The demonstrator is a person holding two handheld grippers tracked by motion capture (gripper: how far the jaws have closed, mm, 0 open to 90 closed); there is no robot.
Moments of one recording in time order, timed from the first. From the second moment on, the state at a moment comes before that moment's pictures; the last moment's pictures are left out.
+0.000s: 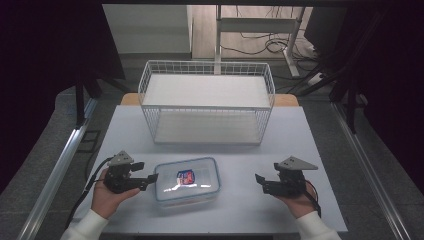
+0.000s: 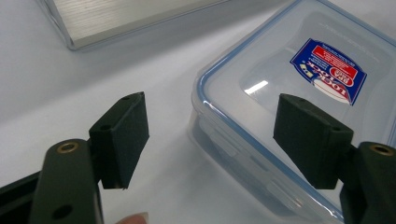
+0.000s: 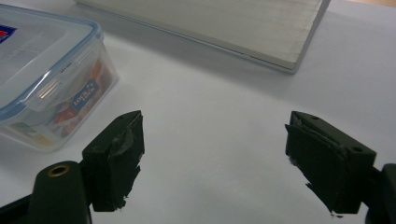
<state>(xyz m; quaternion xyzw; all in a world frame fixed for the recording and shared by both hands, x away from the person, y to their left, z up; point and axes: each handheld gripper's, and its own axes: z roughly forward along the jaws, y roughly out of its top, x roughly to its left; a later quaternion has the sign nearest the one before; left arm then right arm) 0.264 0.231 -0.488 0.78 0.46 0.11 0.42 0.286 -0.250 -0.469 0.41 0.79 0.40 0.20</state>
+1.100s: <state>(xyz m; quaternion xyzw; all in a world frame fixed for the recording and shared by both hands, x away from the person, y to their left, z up) 0.270 0.228 -0.462 0.78 0.44 0.08 0.44 0.282 -0.259 -0.473 0.43 0.79 0.39 0.18</state>
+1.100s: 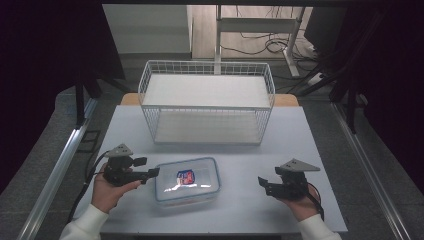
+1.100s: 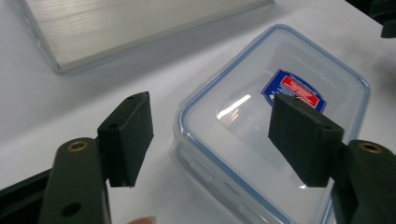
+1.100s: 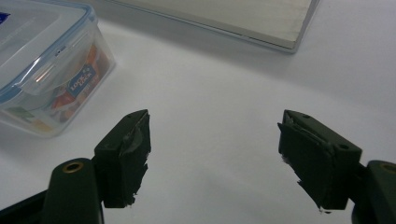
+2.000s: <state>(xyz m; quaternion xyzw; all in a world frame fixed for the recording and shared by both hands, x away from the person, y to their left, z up) 0.220 0.146 -0.448 0.90 0.27 0.00 0.35 0.280 -0.249 -0.473 0.42 0.80 0.38 0.19</state>
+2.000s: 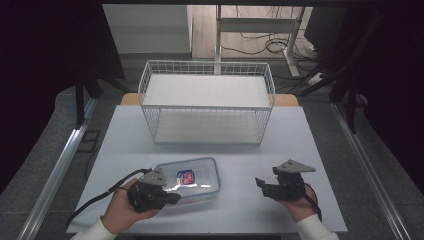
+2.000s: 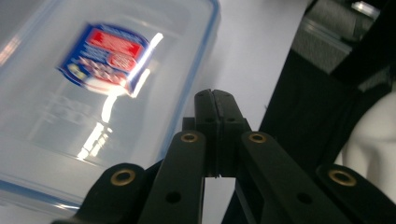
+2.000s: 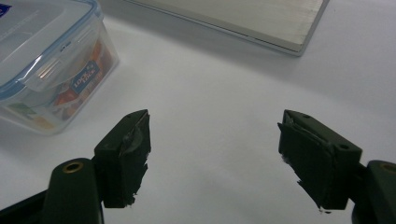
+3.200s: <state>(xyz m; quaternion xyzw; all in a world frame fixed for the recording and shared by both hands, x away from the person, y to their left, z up) 0.240 0.141 -0.486 0.92 0.29 0.01 0.27 0.280 -0.246 -0.477 0.42 0.81 0.35 0.20</state>
